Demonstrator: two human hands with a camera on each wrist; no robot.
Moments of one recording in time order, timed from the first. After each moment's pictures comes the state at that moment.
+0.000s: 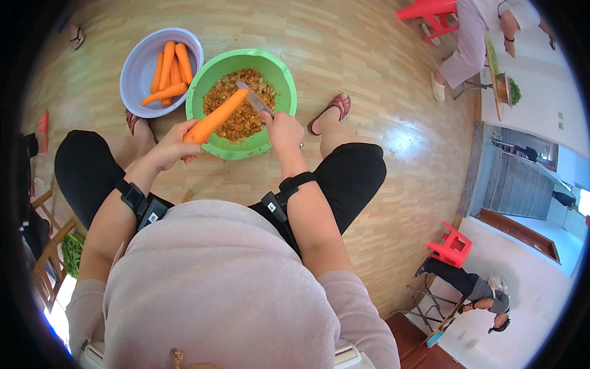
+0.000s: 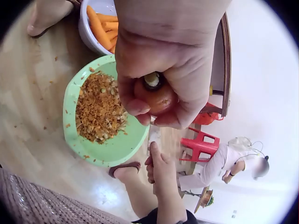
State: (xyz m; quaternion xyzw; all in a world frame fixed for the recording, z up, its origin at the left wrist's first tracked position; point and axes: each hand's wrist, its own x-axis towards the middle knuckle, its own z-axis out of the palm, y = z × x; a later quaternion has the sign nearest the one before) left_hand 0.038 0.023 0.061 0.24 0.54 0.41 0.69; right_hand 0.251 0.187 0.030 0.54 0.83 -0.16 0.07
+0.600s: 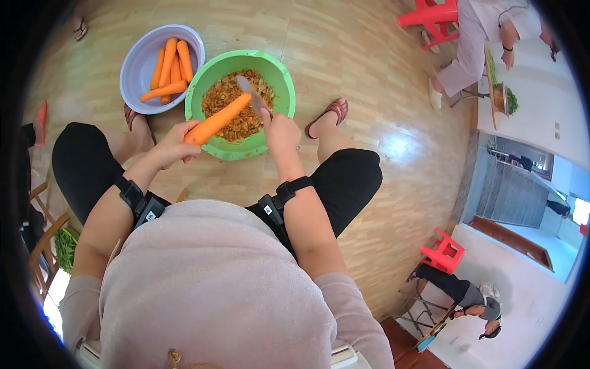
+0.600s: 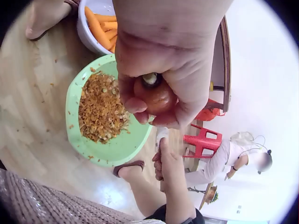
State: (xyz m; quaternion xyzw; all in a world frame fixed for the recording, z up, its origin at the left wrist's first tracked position) left_hand 0.041 0.021 0.057 0.26 0.56 0.40 0.68; right_hand 0.246 0.185 0.033 0.54 0.82 -0.15 0.05
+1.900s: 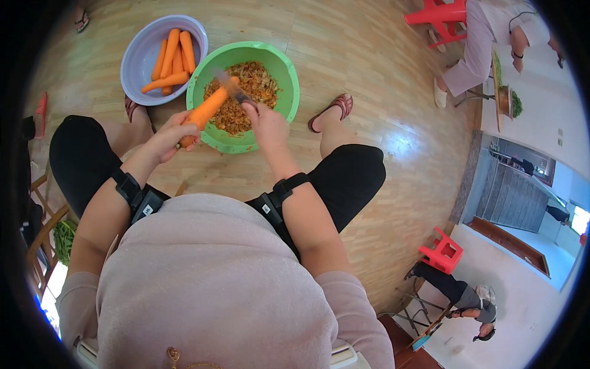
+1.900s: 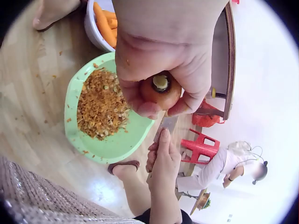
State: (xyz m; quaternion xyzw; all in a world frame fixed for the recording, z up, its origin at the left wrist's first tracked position) left_hand 0.042 0.024 0.054 0.10 0.54 0.47 0.69; right_hand 0.229 0.165 0.025 0.46 0.86 -0.20 -0.06
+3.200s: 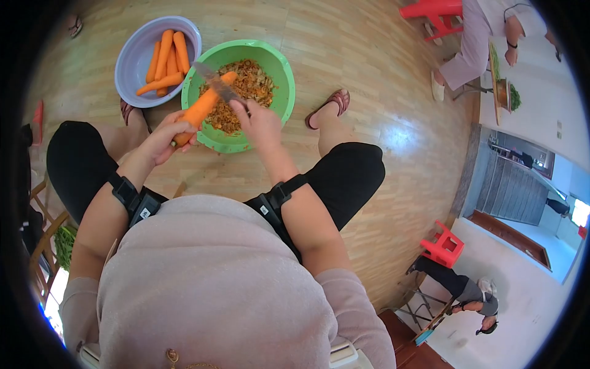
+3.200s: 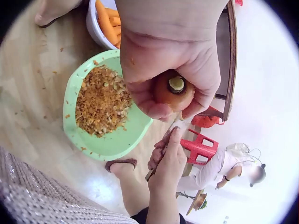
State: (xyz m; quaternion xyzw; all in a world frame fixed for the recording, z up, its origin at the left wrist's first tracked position) left_hand 0.040 0.027 0.061 0.09 0.49 0.49 0.71; right_hand 0.223 0.159 0.045 0.43 0.85 -0.28 -0.12
